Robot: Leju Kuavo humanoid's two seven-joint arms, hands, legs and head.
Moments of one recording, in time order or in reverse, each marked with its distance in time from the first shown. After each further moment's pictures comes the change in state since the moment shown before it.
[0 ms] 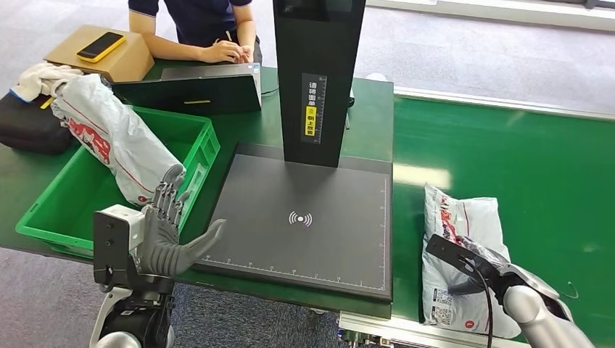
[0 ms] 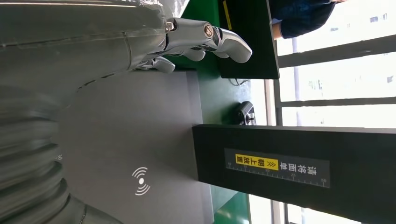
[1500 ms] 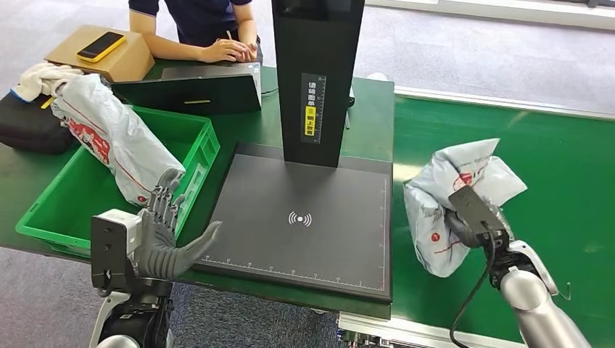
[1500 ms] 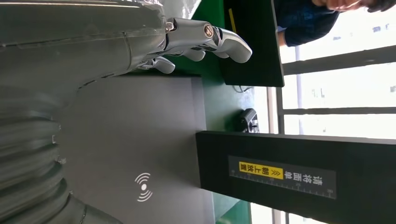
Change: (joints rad) left arm 0.014 0.000 0.003 -0.006 0.003 0.019 -0.026; right arm 0.043 0.181 -0.226 -0.176 -0.244 -0.217 -0.196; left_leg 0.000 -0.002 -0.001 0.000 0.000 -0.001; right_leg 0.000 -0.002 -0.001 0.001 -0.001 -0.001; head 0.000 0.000
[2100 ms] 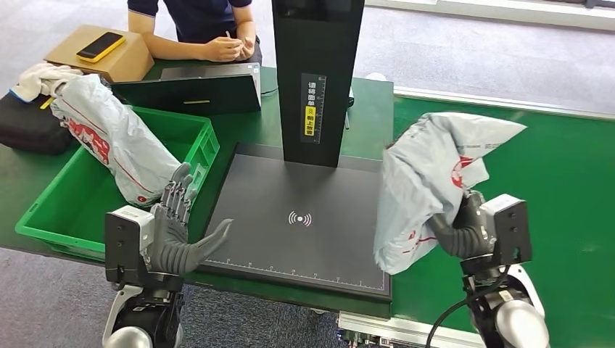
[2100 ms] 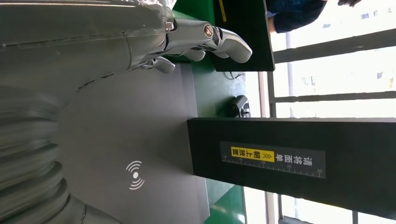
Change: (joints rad) left arm -0.036 -0.007 -0.028 0.052 0.019 -0.014 -0.038; right arm 0.167 0.223 -0.050 -0.403 -0.248 0.040 -0.121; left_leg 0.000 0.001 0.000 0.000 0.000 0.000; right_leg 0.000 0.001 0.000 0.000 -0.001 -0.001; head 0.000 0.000
